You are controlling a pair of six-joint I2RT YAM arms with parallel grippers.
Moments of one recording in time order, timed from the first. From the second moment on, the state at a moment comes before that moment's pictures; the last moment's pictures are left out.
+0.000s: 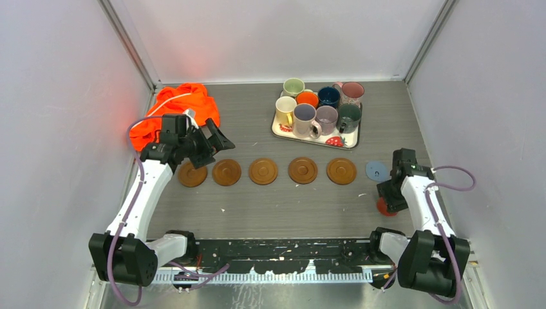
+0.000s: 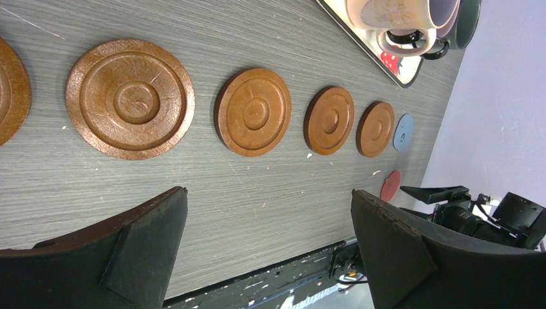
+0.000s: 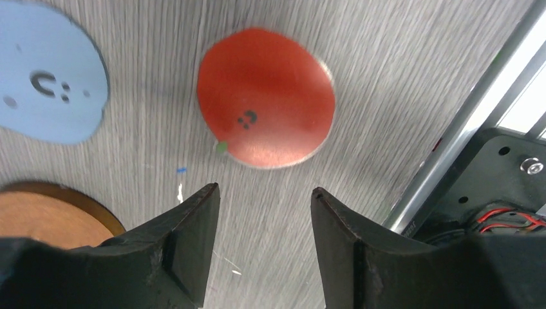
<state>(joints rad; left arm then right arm) -0.12 1.13 1.03 -0.69 0.36 -0.68 -0.26 1.05 0.66 -0.98 0.27 1.06</state>
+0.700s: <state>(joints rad) -0.13 1.12 1.03 -0.68 0.37 -0.69 -0.14 1.20 0.60 -0.93 0.30 1.12</state>
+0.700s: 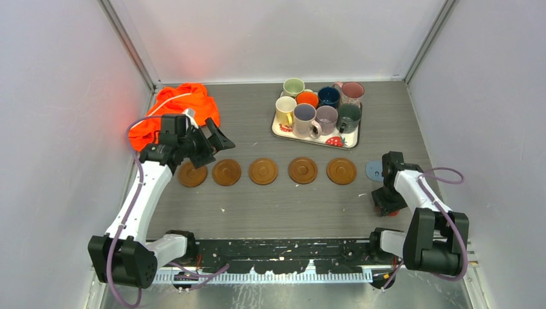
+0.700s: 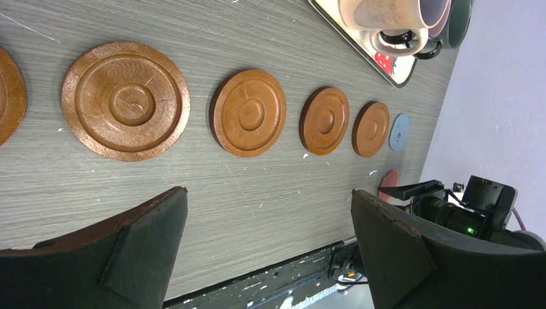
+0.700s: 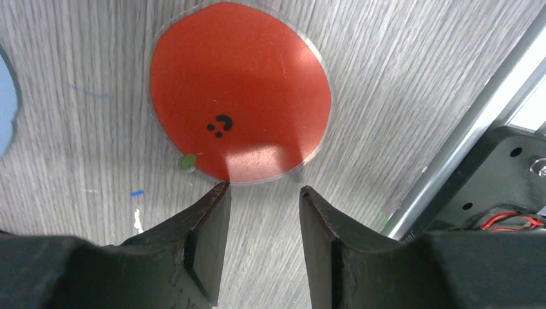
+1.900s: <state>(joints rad) -0.15 1.16 1.03 -0.68 0.37 -0.68 -0.35 1.24 0.75 -0.87 0.40 0.97</state>
